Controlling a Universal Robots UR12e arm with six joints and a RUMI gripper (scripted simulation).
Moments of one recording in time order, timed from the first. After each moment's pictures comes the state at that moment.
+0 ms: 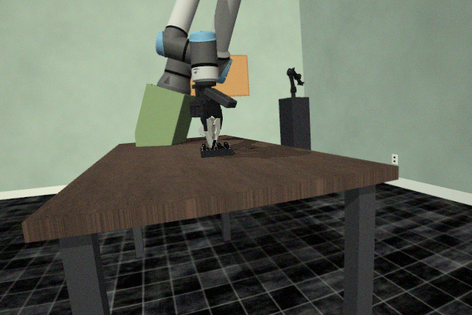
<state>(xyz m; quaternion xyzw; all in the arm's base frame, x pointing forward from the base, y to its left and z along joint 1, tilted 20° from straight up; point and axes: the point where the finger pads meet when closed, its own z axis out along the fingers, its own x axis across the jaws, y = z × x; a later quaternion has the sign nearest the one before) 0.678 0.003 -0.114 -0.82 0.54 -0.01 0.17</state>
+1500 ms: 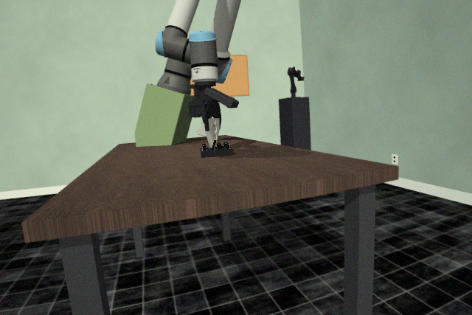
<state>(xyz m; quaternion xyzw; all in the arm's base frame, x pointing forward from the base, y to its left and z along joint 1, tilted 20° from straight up) 0.677 0.004 -0.114 -0.86 0.47 -0.03 0.17</state>
